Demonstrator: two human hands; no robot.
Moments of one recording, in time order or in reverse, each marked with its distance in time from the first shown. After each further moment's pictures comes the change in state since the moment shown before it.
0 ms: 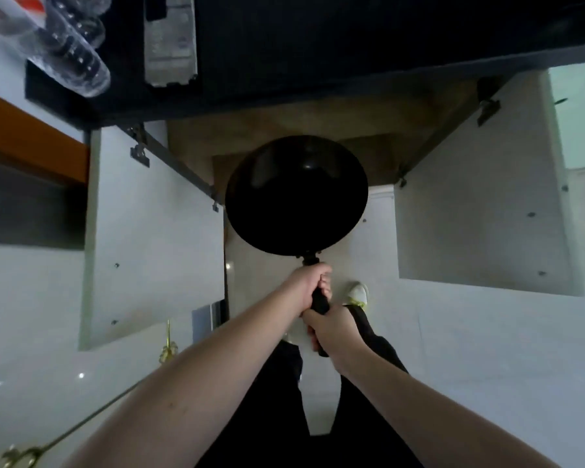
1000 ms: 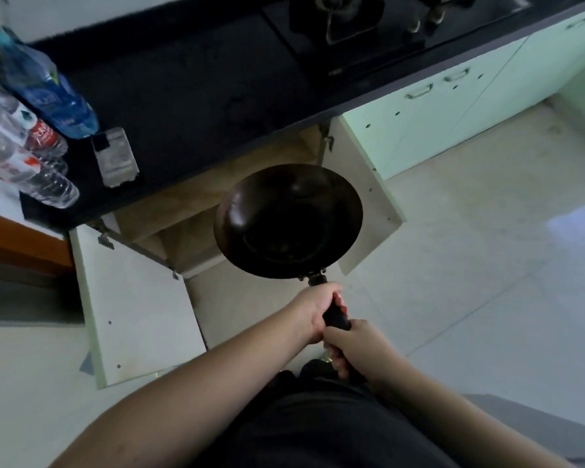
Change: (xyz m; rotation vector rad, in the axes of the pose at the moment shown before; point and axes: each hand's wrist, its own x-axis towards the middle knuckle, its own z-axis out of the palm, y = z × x) left_hand -0.215 -0.098 0.088 0.249 -0.151 -0.016; right_hand -0.250 0.026 -0.062 0.072 0.133 -0.114
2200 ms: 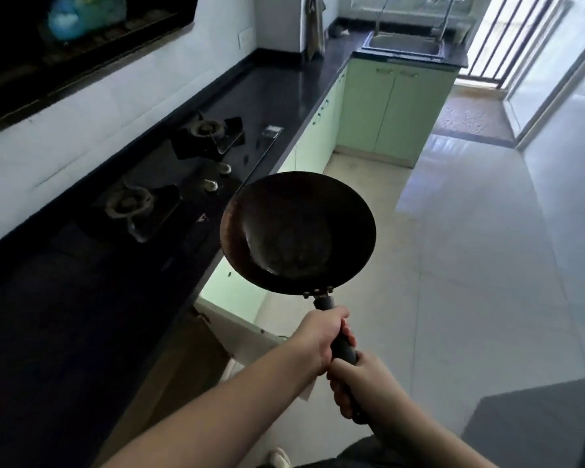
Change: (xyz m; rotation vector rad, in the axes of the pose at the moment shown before) left_hand 0.014 0.158 0.270 0.711 -0.349 0.115; right_hand 0.038 -0.141 -0.170 0.637 0.476 -0.223
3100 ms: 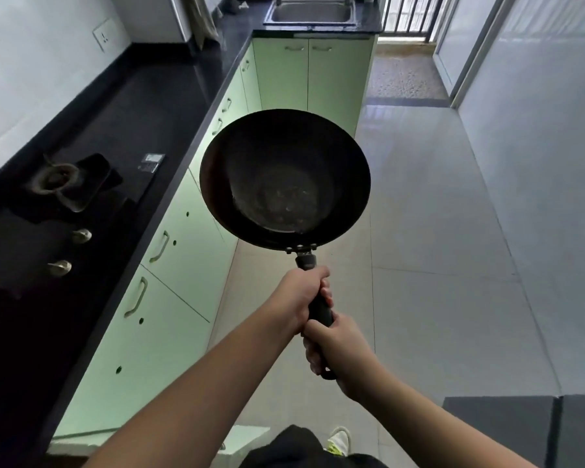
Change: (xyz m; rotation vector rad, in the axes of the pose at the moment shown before) left_hand 0.175 0.133 0.261 0.210 -0.084 0.031; right_hand 0.164 -0.112 -0.242 0.308 0.113 -0.147
